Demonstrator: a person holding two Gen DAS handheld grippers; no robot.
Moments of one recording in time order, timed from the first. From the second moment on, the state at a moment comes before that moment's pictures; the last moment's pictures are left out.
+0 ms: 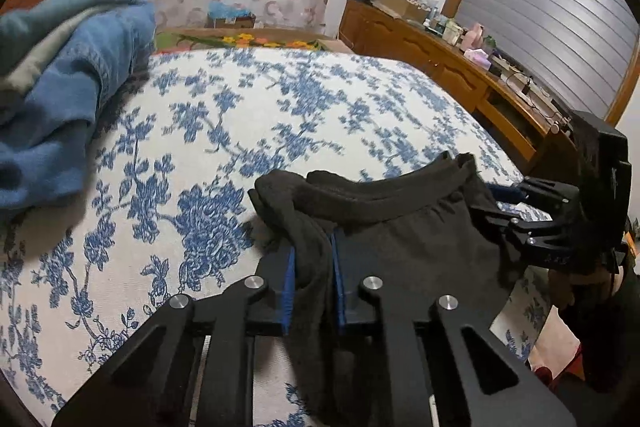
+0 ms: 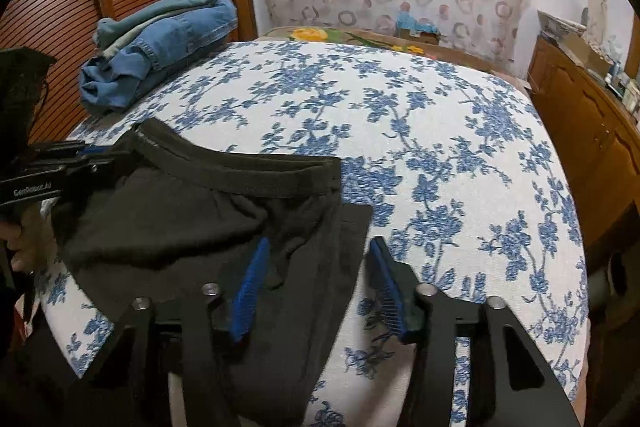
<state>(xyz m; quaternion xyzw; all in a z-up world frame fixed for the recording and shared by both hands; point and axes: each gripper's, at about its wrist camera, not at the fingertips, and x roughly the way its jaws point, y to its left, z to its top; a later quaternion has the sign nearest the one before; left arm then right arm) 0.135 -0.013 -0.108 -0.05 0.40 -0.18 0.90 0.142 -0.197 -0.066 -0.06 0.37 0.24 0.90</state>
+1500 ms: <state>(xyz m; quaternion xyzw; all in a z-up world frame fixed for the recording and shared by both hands) 0.070 -0.038 0.005 0.00 0.27 -0.20 0.94 0.057 -0.234 0.009 -0.02 0.24 0.27 0.93</state>
